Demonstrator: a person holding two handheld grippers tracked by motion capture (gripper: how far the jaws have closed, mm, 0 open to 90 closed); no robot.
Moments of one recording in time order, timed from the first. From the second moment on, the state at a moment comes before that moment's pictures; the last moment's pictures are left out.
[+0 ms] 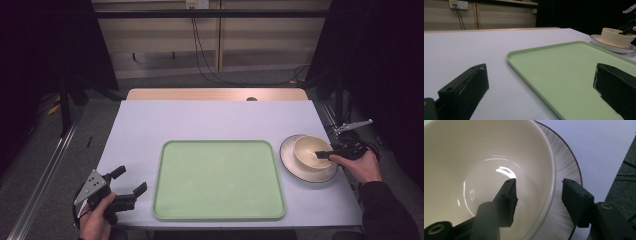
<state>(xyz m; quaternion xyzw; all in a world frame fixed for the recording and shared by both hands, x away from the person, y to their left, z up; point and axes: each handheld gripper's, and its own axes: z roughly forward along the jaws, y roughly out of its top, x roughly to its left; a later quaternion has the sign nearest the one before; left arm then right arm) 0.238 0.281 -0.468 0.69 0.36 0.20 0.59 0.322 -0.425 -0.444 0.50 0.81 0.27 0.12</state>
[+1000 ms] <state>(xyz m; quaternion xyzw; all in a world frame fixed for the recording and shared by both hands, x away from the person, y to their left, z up) 0.237 0.281 -0.468 0.69 0.36 0.20 0.59 0.332 -0.422 -0.441 0.53 0.79 0.29 0.09</state>
